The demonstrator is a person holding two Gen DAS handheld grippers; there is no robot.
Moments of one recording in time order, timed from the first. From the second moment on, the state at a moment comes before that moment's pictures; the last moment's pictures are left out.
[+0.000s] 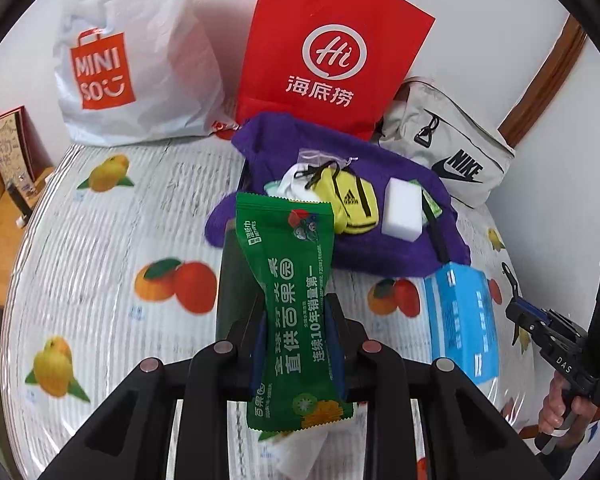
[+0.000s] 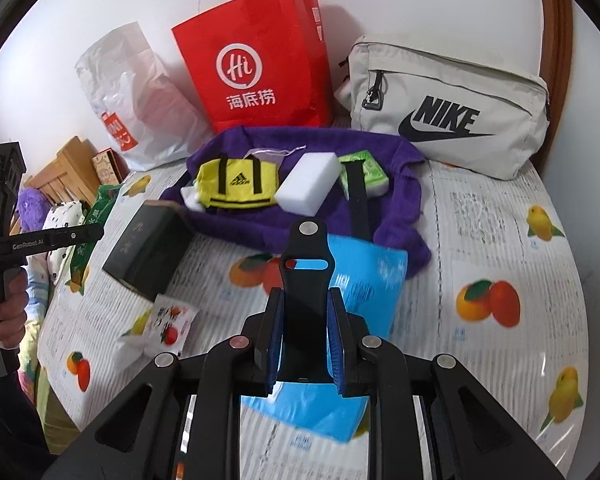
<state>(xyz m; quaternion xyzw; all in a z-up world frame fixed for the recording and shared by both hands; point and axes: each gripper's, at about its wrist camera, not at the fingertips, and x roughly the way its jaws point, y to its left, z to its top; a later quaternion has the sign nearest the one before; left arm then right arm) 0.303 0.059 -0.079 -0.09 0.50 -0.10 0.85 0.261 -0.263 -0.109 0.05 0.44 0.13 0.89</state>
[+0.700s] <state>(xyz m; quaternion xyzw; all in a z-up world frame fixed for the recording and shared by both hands) 0.384 0.039 -0.087 -0.08 0.51 -0.12 0.85 0.358 -0.255 -0.118 0.06 0.45 0.14 0.88</state>
